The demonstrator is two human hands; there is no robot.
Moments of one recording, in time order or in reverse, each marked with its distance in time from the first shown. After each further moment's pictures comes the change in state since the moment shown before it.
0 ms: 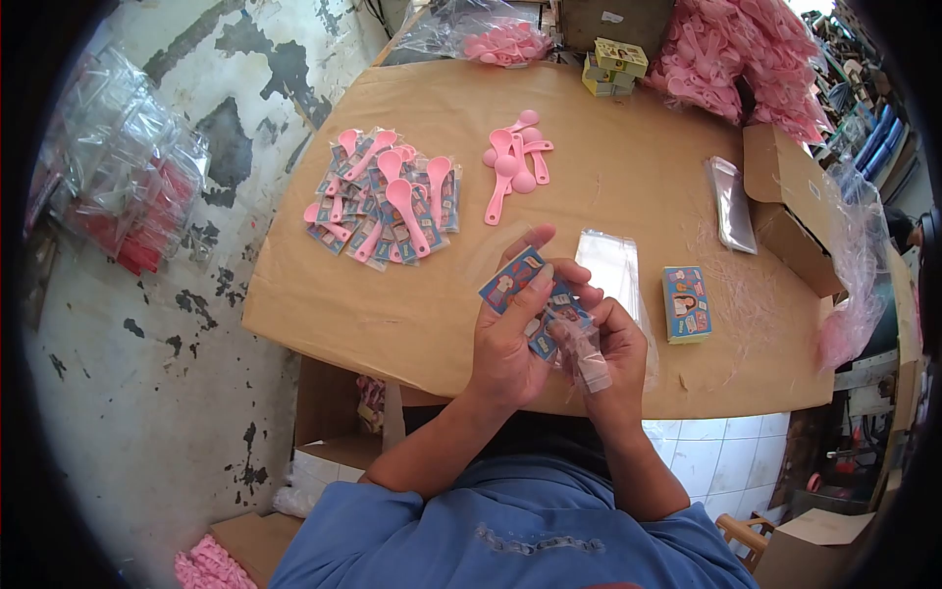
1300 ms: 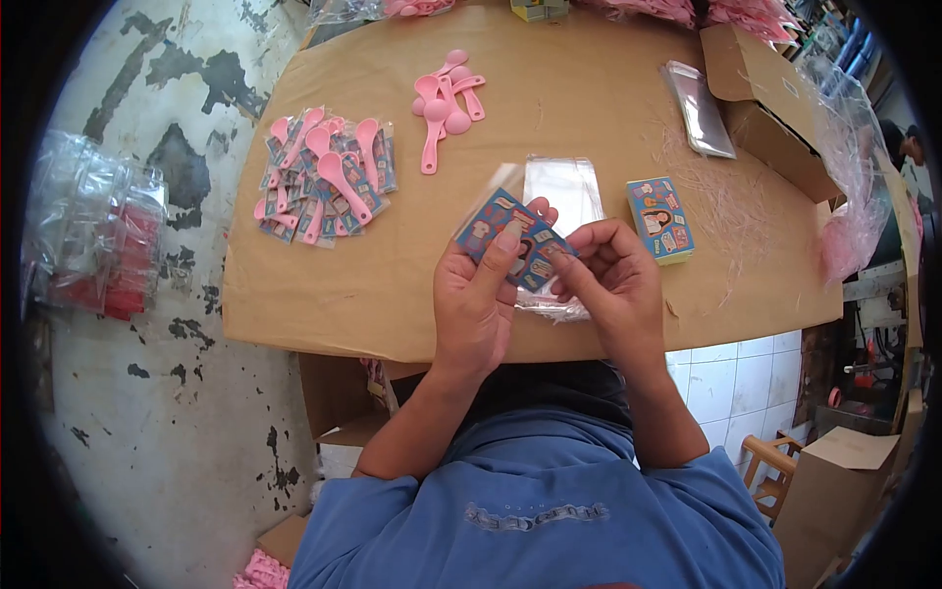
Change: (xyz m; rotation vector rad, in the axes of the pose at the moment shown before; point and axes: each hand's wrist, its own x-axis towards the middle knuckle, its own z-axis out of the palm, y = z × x) left_hand -0.011 -0.018 -0.003 0.316 0.111 -0.087; right_hand 0.000 -0.015 -0.044 -0.054 -0.012 -0.039
